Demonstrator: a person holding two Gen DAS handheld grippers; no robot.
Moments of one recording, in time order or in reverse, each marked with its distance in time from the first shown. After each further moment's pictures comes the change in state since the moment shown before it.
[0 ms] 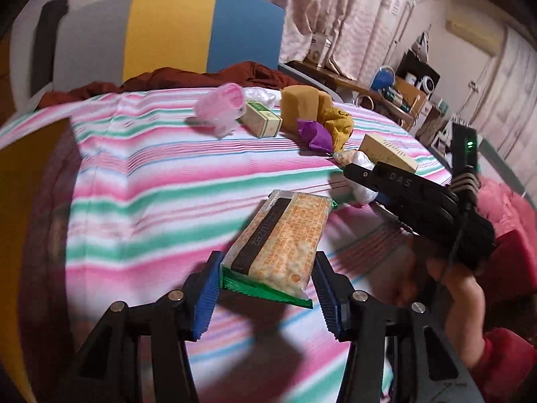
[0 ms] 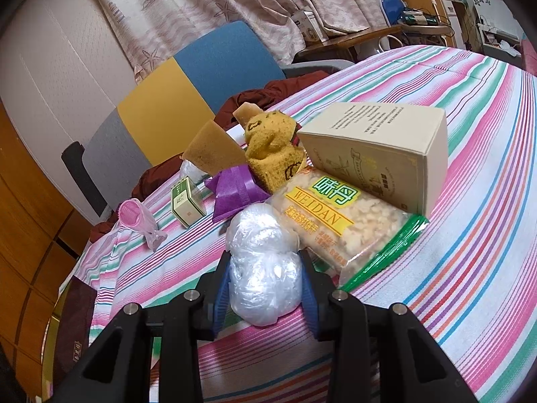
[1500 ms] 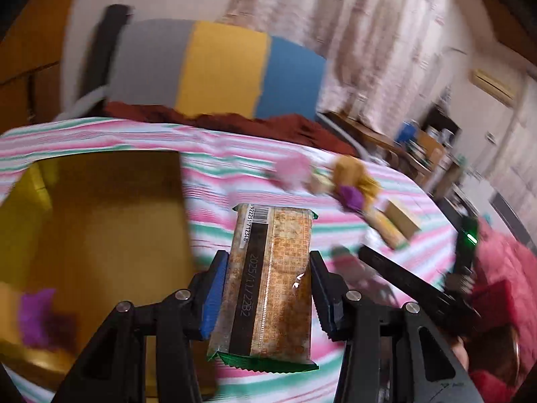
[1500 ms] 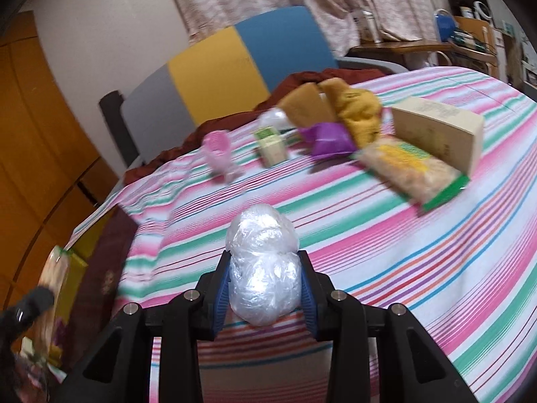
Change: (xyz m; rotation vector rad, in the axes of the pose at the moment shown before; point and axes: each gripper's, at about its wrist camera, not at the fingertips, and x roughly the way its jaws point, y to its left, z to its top) left arm -0.120 0.073 0.002 -0.160 -0.173 0.095; right arm -0.040 0.079 -0.055 -0.197 0.087 0.091
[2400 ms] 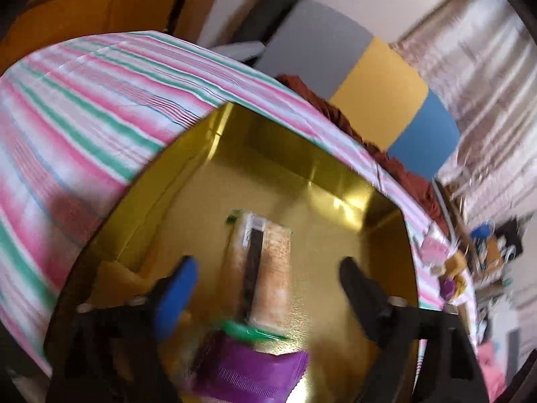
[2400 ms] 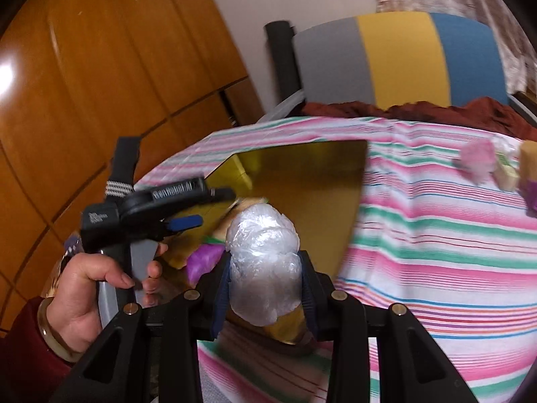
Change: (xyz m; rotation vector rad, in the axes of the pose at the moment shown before) left arm -0.034 0.204 -0.002 -0.514 -0.003 0.256; right arm -0.022 0.217 -0.063 -0.462 0.215 0.443
